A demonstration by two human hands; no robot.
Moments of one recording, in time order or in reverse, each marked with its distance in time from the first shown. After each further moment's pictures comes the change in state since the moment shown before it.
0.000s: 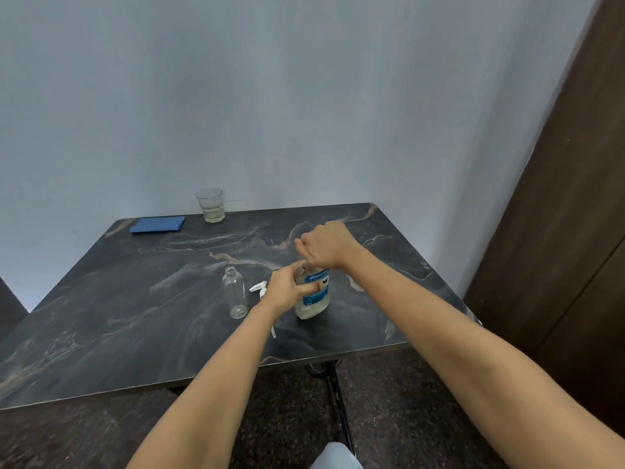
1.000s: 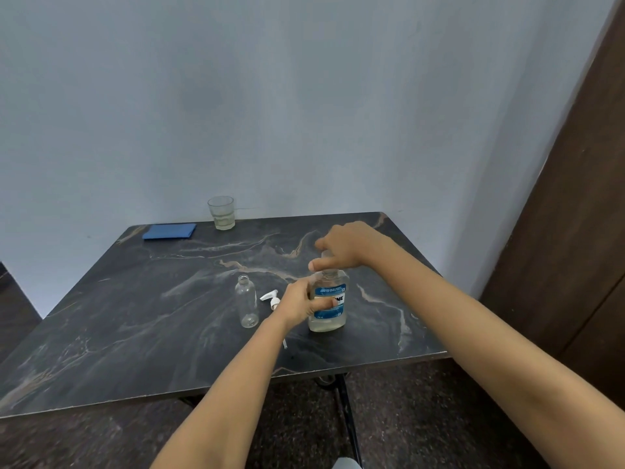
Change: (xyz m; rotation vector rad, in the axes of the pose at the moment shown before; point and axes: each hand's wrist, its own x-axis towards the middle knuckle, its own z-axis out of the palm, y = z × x) left_hand -0.003 -0.003 0.000 -0.109 -0.103 -0.050; right_hand -0.007 0.014 -0.039 0.168 -0.289 0.009
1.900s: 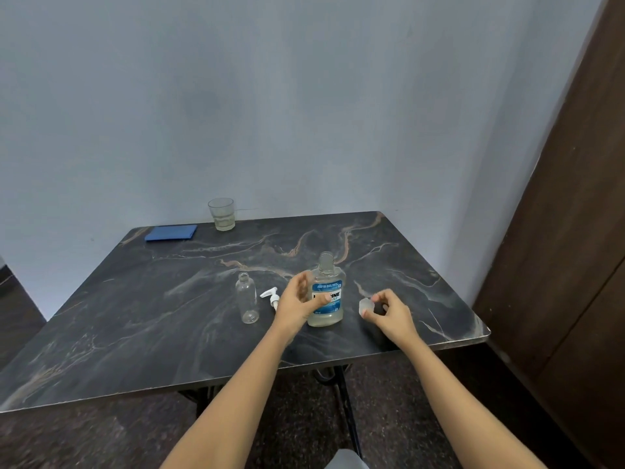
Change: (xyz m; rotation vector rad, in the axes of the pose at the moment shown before) left_hand -0.030 -0.009 0.014 -0.299 0.186 0.010; right_hand -0.069 0.016 0.197 1.143 0.497 0.627
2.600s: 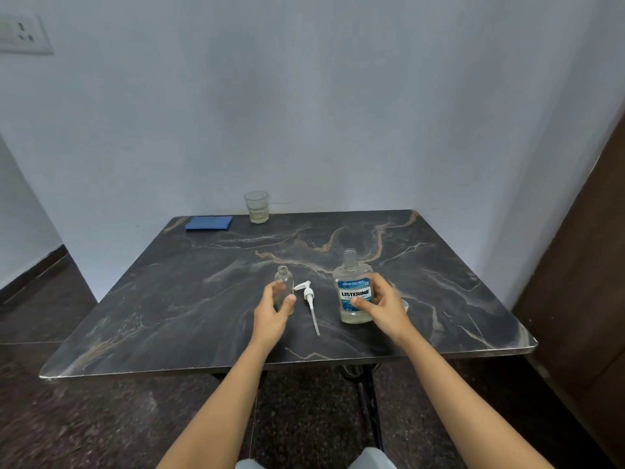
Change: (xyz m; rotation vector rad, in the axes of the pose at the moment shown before) left_hand -0.020 -0.042 -0.099 0.323 0.368 0.054; right_hand -0.011 -0.064 0.053 0.270 -0.244 -0.183
